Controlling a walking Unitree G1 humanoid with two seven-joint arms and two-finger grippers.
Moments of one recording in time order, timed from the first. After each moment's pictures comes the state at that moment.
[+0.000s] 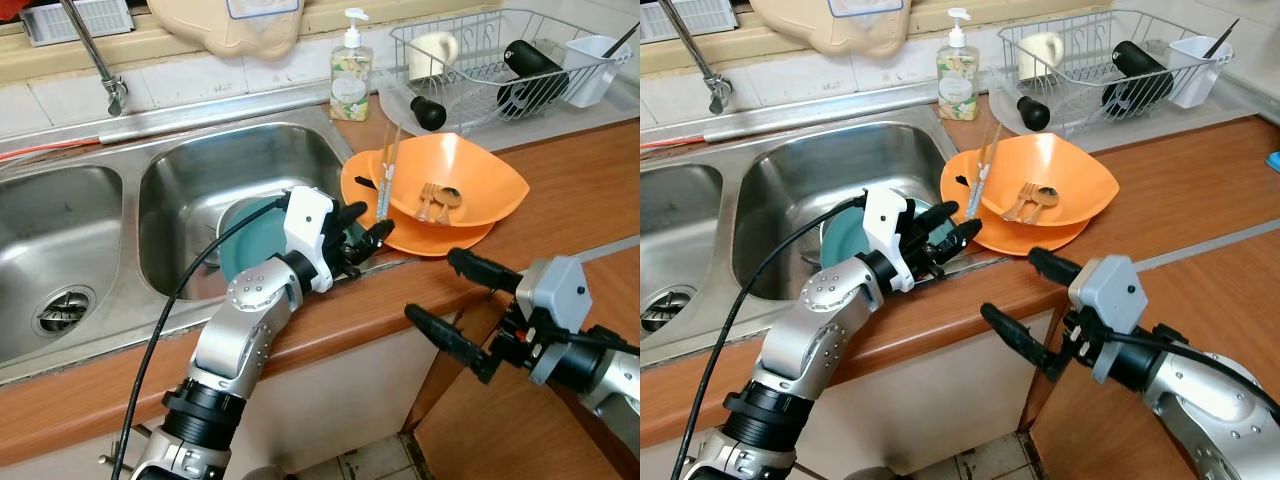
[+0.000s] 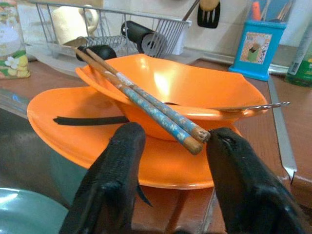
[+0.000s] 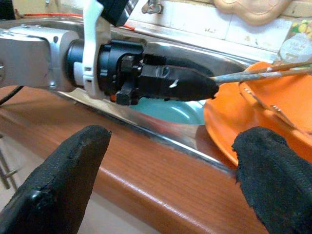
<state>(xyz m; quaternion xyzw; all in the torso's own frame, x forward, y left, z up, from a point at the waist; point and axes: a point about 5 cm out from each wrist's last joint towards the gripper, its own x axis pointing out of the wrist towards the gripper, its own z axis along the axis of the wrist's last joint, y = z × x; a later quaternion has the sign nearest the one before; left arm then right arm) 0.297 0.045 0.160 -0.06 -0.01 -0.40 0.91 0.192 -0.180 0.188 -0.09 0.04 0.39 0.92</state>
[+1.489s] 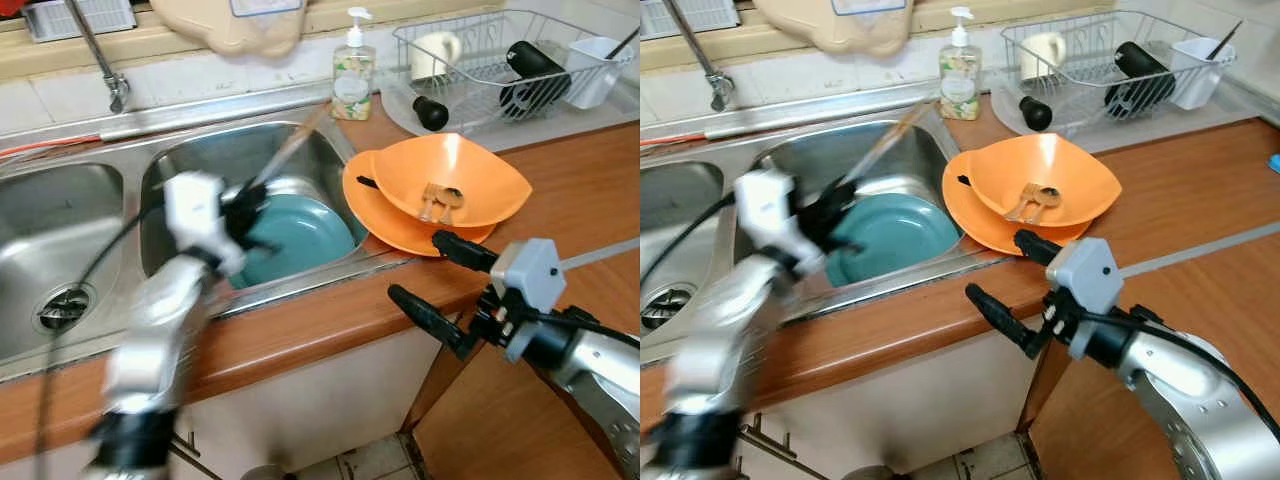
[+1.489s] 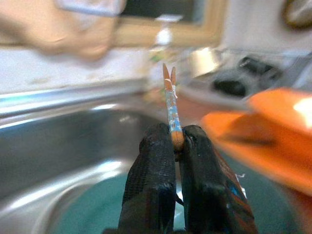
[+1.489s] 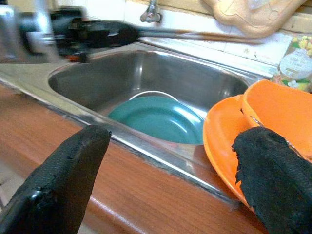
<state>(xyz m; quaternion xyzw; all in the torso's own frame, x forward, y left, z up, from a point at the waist) 0.291 0.161 0.167 -0.01 -0.05 -0.17 0.98 0.210 -0.164 0.188 -0.09 0.02 0.38 0.92</state>
